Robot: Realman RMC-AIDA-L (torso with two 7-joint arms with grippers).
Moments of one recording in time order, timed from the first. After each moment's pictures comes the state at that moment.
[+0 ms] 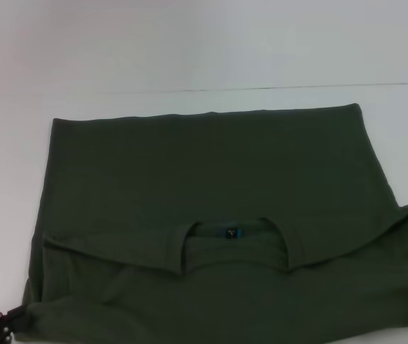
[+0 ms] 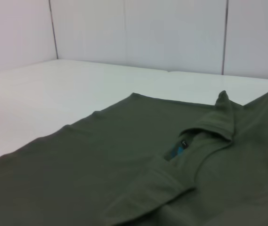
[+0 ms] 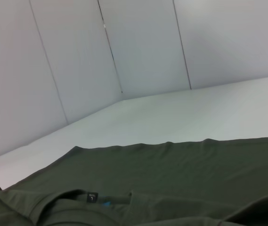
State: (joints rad) left arm -0.25 -2.16 0.01 0.84 2.44 1.88 -0.78; right arm 0.09 2.09 -0.02 -0.37 -2.16 -1.69 0.81
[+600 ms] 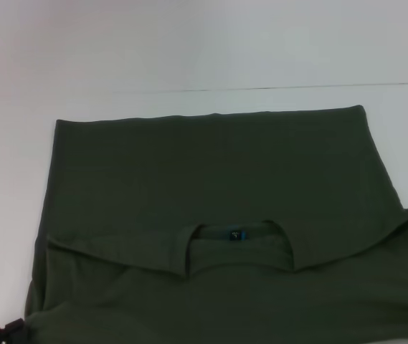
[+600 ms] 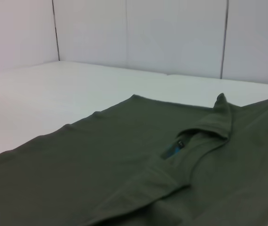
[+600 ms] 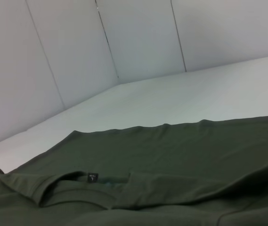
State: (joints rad) left arm -0.21 -2.16 0.00 0.84 2.43 1.91 -0.77; right arm 0.05 2.08 -0.02 -0.42 -2.19 -1.71 0.86
